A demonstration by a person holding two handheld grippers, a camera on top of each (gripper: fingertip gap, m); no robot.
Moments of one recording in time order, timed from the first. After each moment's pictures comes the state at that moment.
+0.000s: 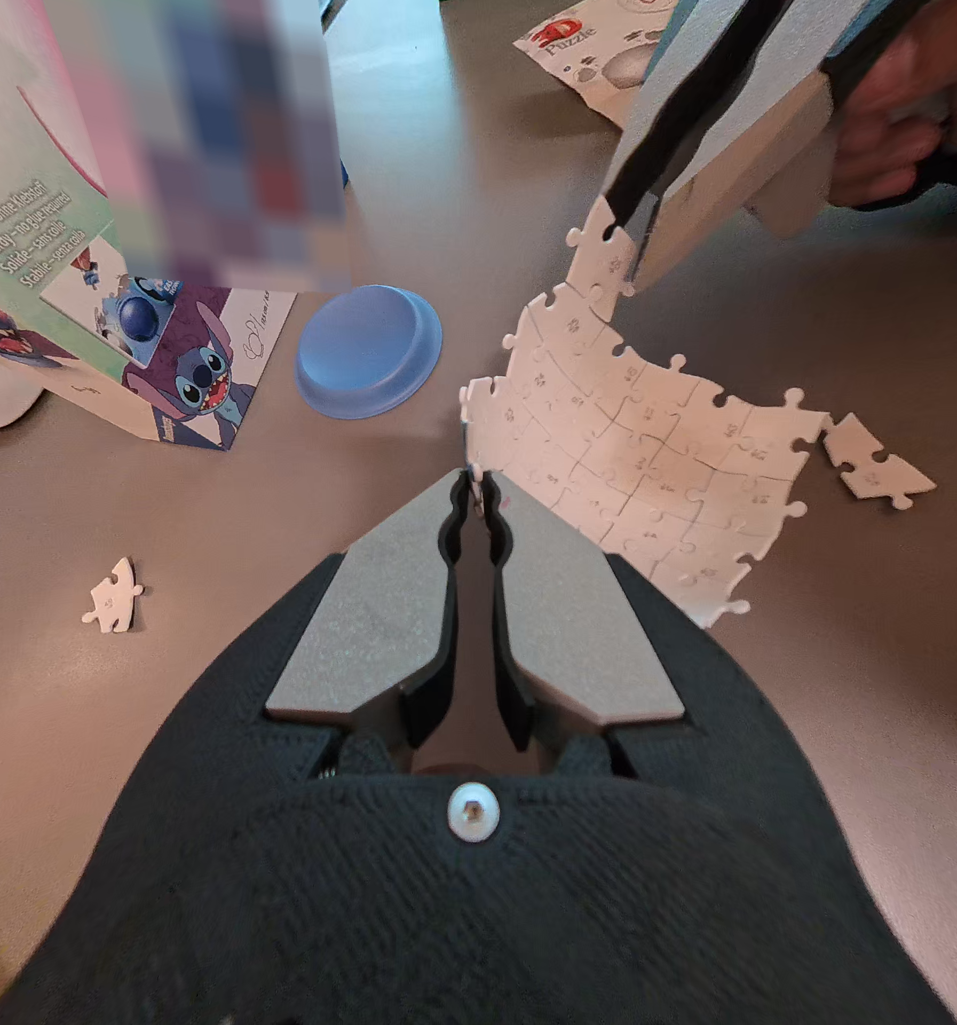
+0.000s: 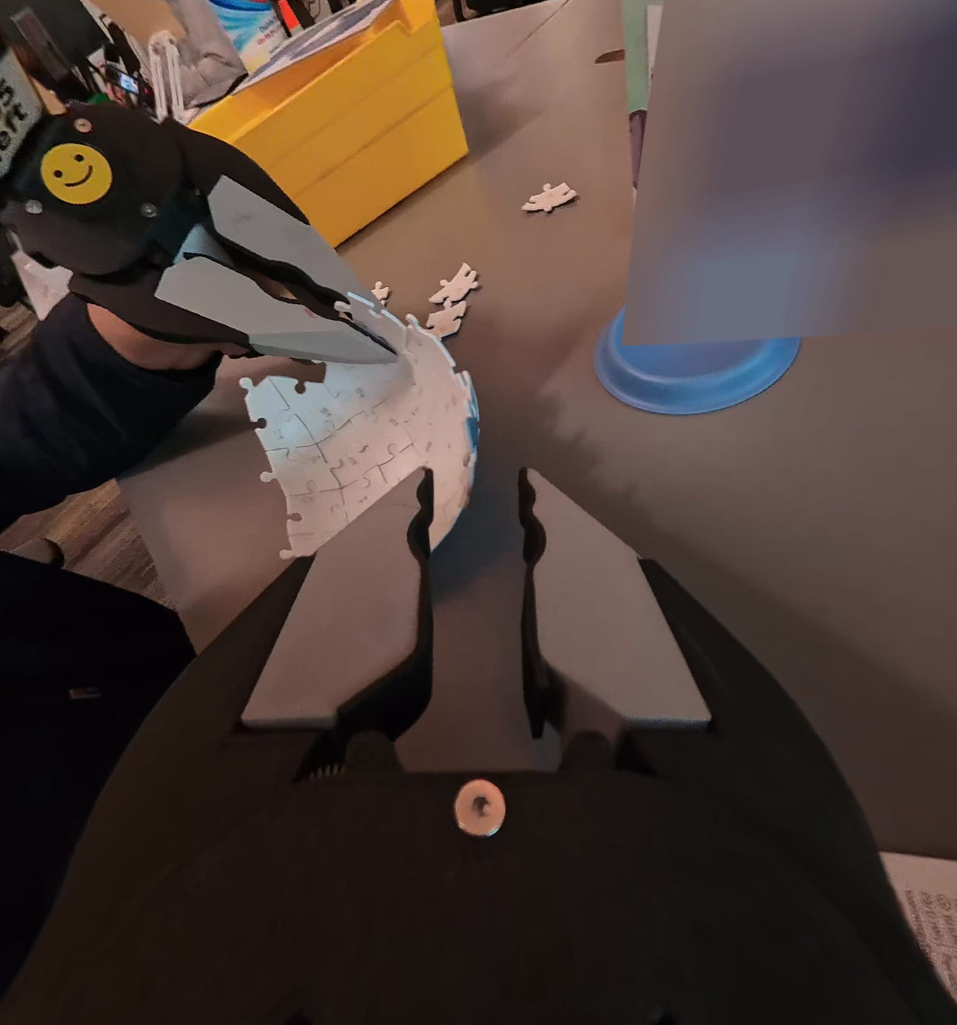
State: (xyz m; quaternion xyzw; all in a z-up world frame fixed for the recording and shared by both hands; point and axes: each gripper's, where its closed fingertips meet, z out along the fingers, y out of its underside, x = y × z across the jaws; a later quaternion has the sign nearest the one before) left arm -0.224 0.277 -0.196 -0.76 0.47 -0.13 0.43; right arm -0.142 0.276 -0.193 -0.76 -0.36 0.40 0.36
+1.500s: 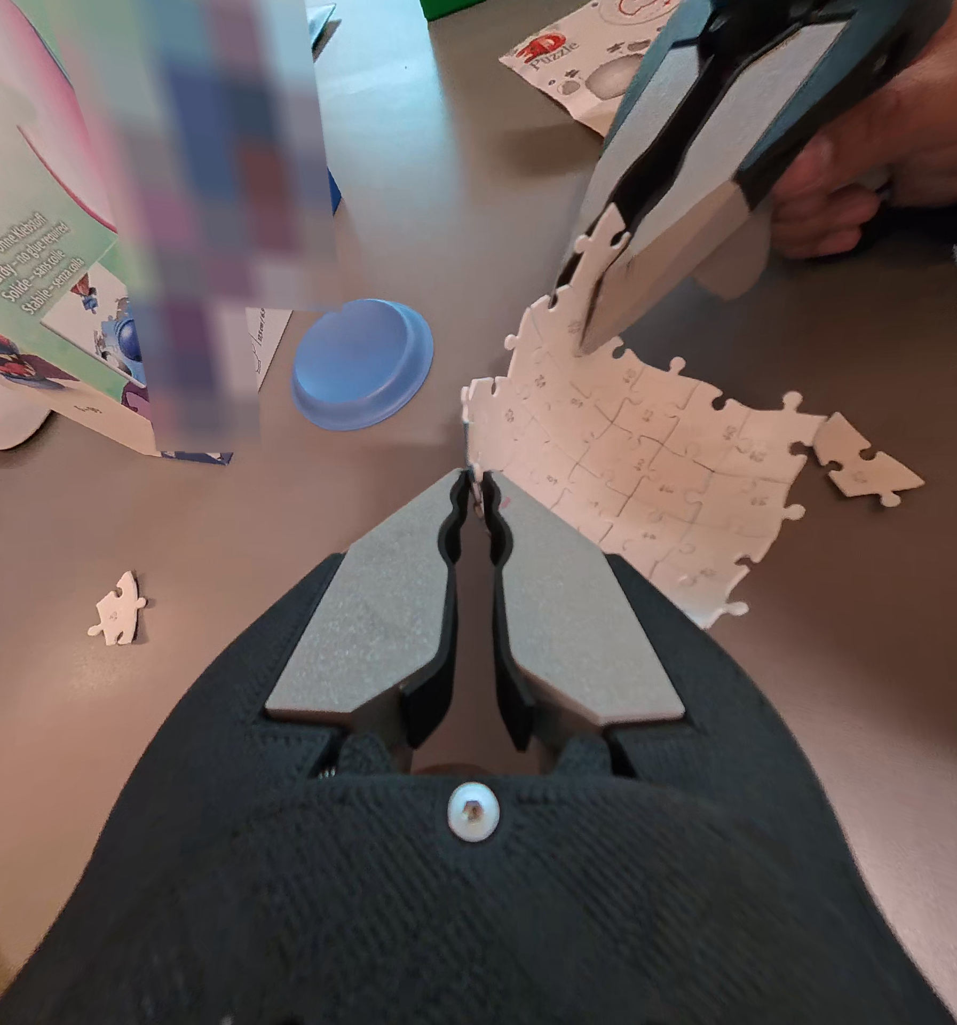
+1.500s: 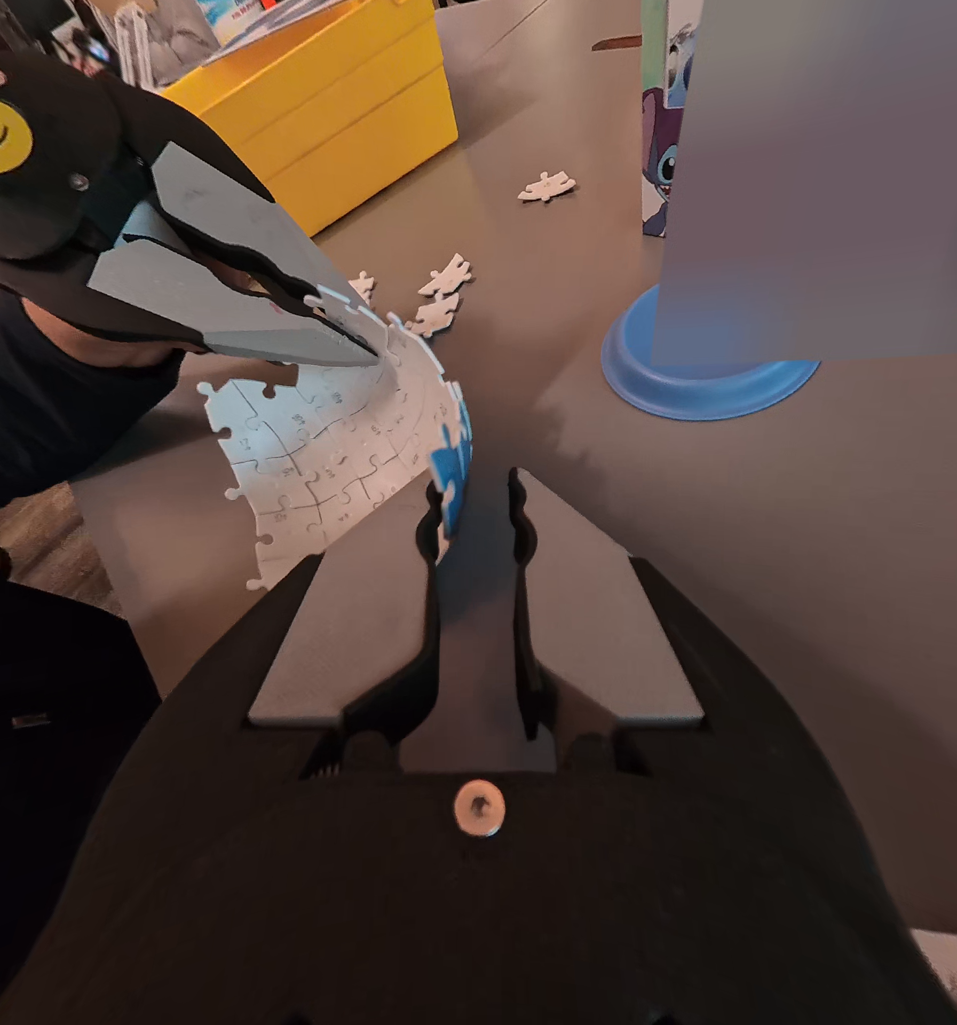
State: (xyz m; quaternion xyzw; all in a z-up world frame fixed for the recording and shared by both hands) left arm -0.220 0.272 -0.194 -0.75 0.48 -0.13 0.44; right arm -0.158 0.277 -0.206 -0.76 -0.37 0.38 0.37
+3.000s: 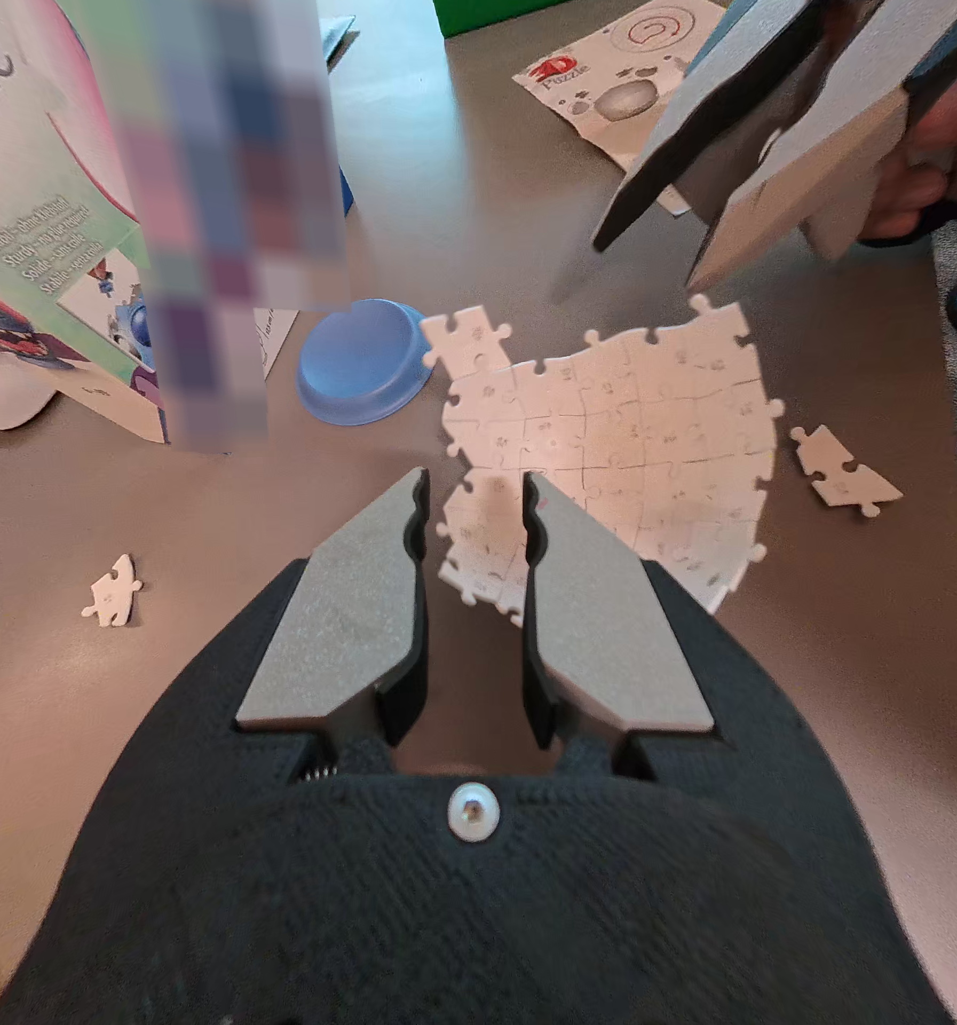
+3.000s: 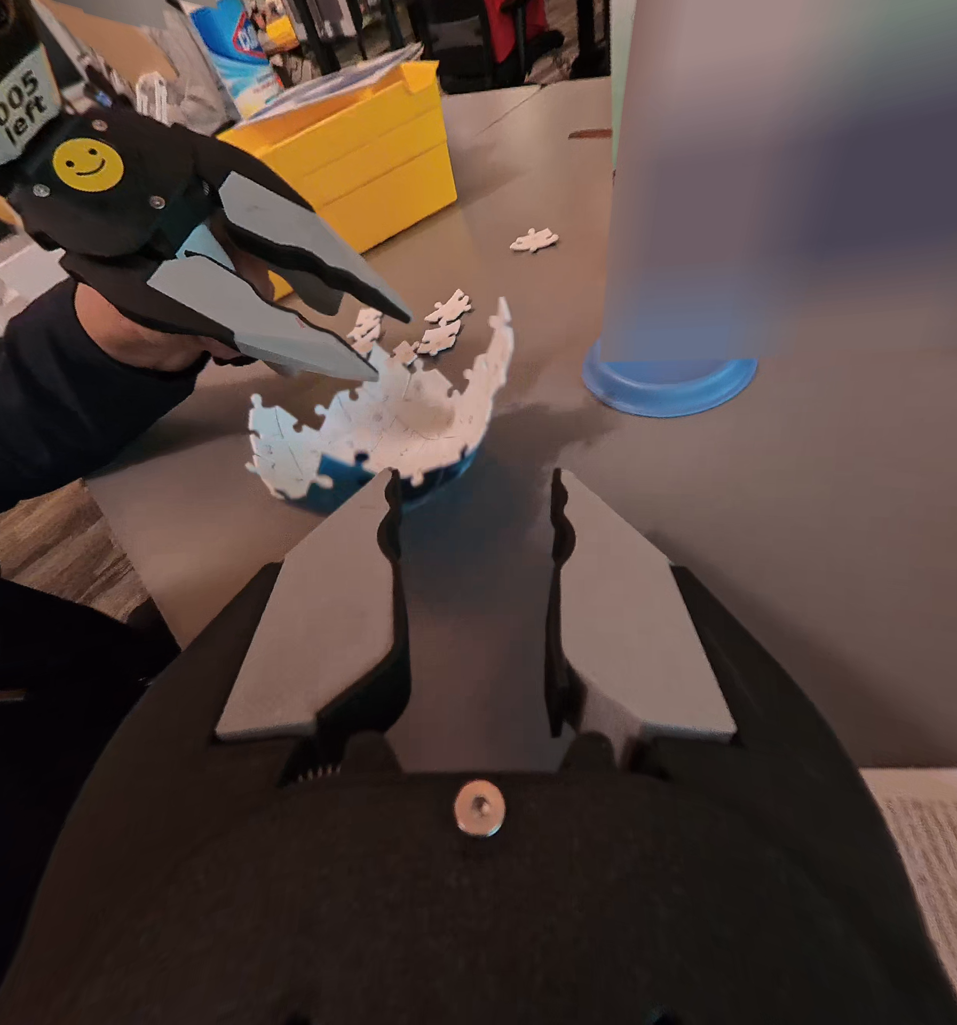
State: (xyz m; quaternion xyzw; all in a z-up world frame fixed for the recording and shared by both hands) left arm -0.223 0.270 -0.190 -0.76 0.46 -0.14 0.45; right arm -0.131 0.263 -0.186 -0.74 -0.36 0.38 0.42
